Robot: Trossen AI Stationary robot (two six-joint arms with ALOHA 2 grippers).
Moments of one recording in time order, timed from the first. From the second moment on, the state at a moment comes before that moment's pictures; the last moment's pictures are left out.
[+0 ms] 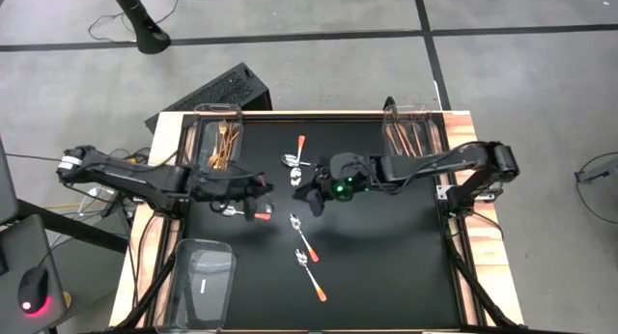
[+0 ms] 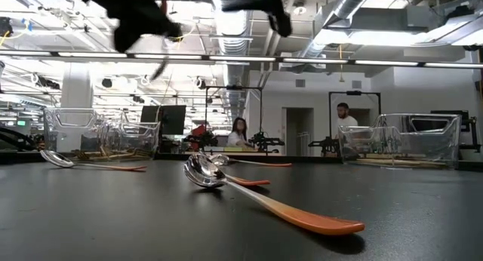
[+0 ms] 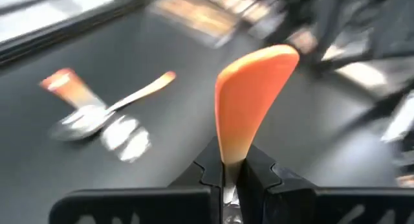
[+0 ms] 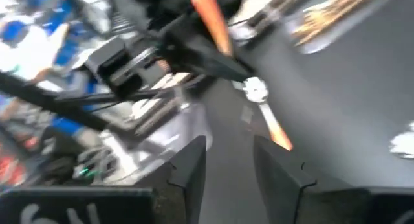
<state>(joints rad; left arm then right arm) -0.14 0.99 0.75 -0.30 -0.38 -0.60 0.06 1.60 1.33 -0.15 0.03 0.76</state>
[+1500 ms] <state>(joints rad) -0.86 1.17 0.81 -0.84 -0.10 -2.01 0.16 1.87 1.33 -0.43 0.00 0.89</state>
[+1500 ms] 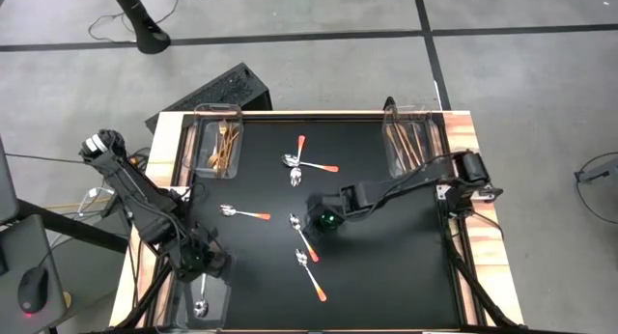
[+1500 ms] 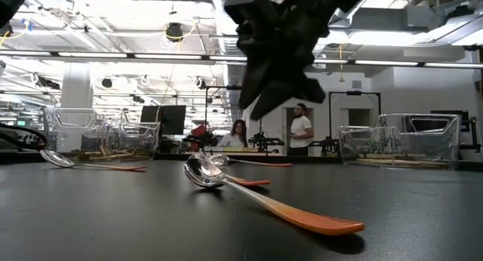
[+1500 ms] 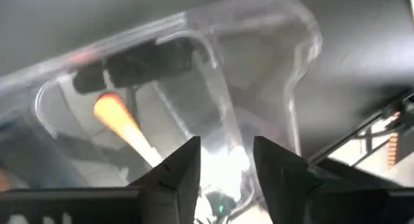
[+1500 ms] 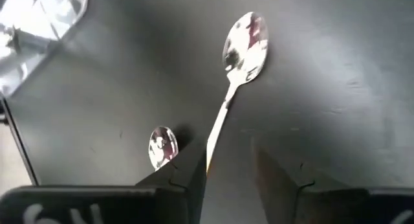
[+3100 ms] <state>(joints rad) -0.76 1.14 0.87 -1.00 -0.42 -1.92 -0.33 2.18 1.61 -0.60 -0.02 -0.13</state>
